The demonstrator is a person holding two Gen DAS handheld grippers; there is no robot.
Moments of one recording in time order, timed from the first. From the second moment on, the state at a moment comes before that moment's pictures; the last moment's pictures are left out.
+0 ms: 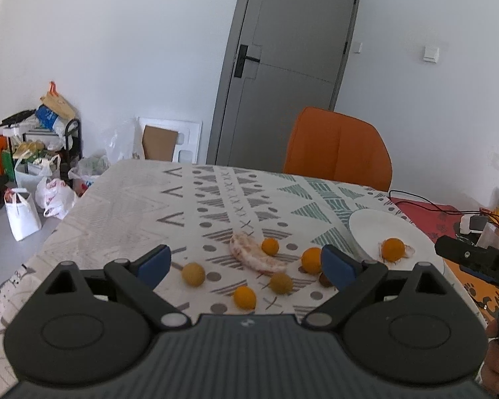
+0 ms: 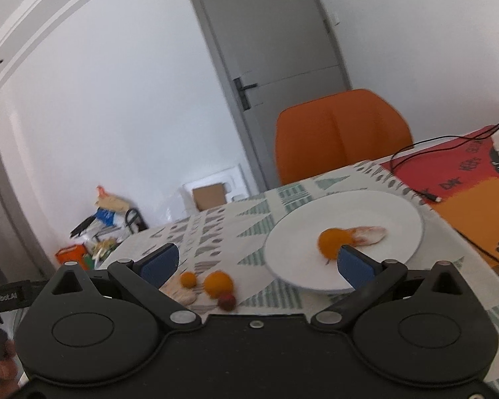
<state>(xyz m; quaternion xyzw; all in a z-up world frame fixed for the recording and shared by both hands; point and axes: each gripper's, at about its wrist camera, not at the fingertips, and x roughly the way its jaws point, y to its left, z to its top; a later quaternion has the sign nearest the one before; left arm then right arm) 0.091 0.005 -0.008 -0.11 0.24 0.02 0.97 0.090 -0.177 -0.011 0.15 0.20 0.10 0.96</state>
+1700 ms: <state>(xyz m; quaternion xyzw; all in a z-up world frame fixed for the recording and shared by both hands) 0.088 0.002 -0.089 -0.11 0.31 -0.02 0.94 0.110 -0.112 -0.065 0.05 0.30 0.17 0.94</state>
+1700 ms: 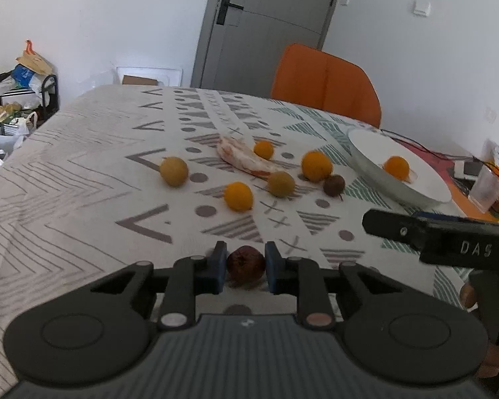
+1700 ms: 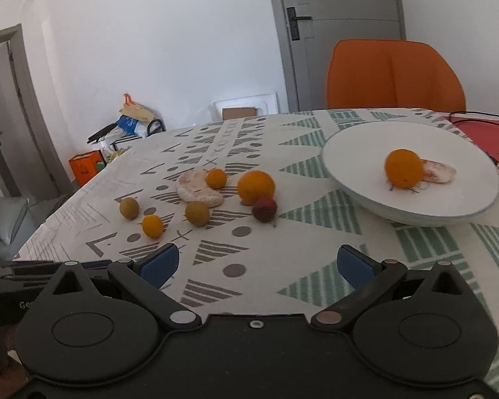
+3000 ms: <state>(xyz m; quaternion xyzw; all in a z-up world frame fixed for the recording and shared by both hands) 0.096 0.104 -0.074 -0.17 0.25 0.06 0.95 0.176 -0.042 -0.065 0.01 0.35 0.23 0.91</state>
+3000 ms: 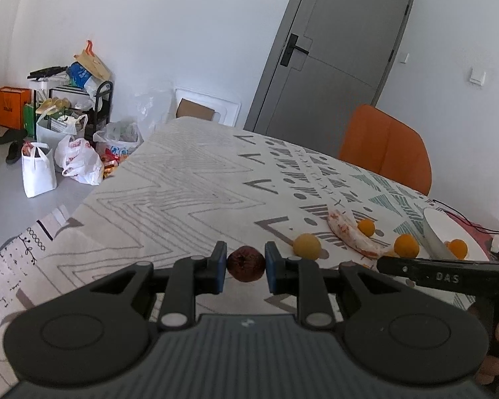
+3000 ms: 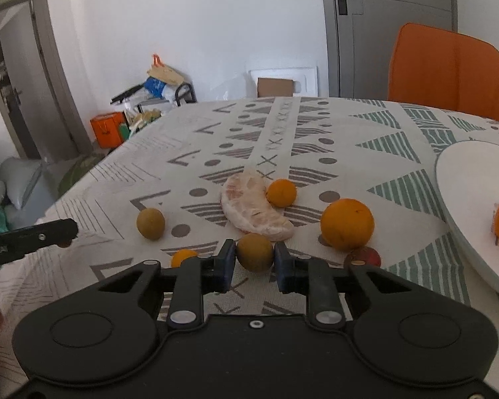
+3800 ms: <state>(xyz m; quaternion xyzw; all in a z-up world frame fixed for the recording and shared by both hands) 0.118 0.035 -0.035 -0.11 0.22 -0.01 0.97 0.147 -0.110 -0.025 0.07 0.26 0.19 0.94</state>
